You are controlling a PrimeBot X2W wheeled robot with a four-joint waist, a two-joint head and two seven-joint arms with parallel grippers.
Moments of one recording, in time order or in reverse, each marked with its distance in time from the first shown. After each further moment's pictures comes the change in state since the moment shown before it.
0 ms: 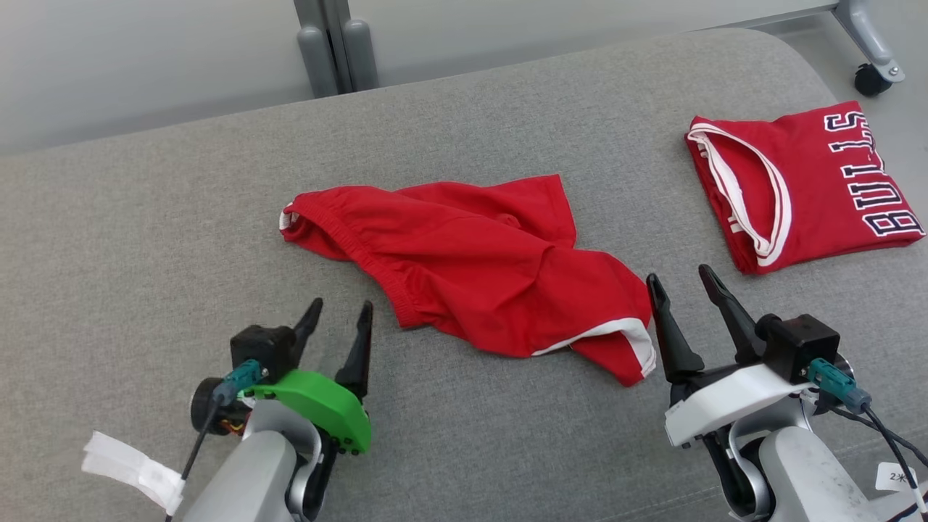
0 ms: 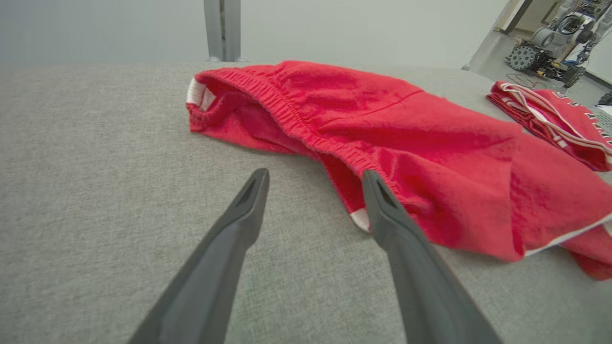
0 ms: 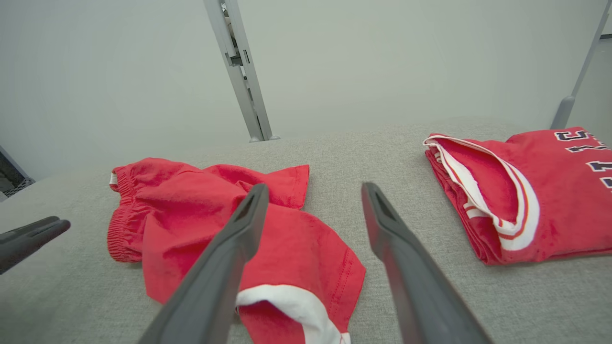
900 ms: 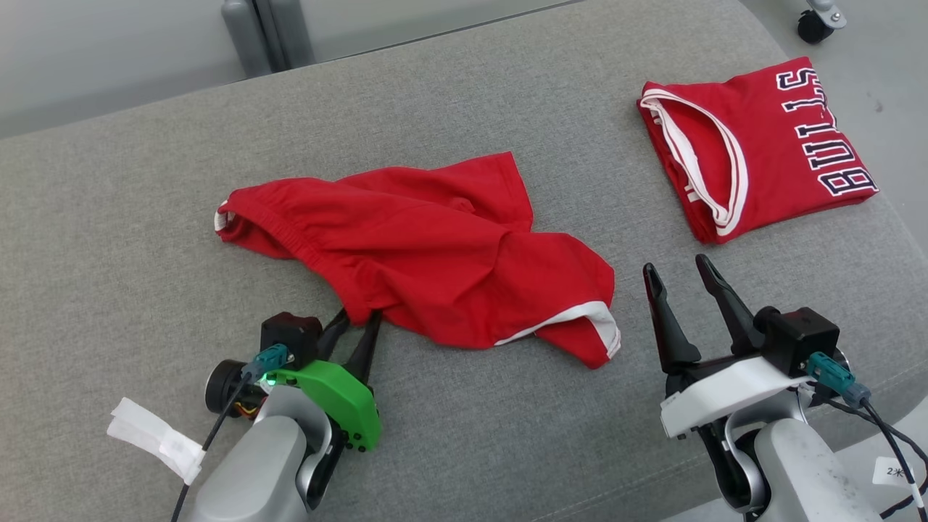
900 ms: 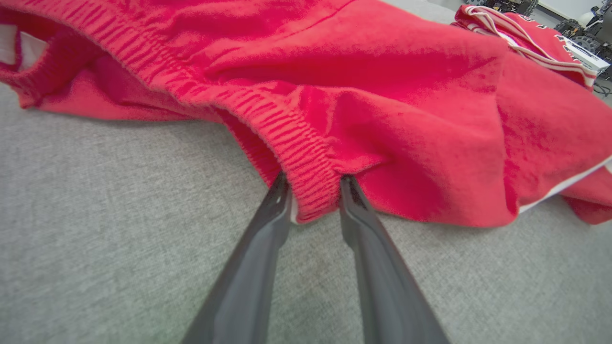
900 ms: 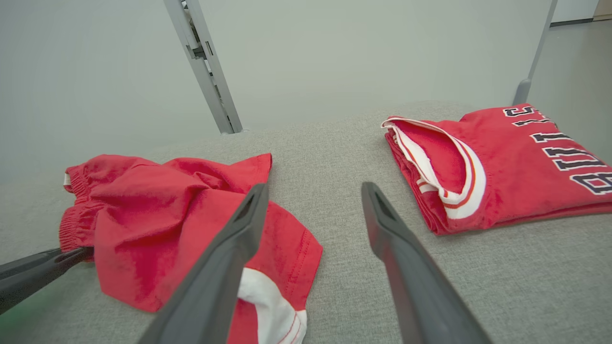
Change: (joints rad) left arm -0.082 -0.028 -0.076 0.147 0.046 -0.078 0.005; right arm -0.020 0.011 0.003 0.002 0.007 0.000 -0.014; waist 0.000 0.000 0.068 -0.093
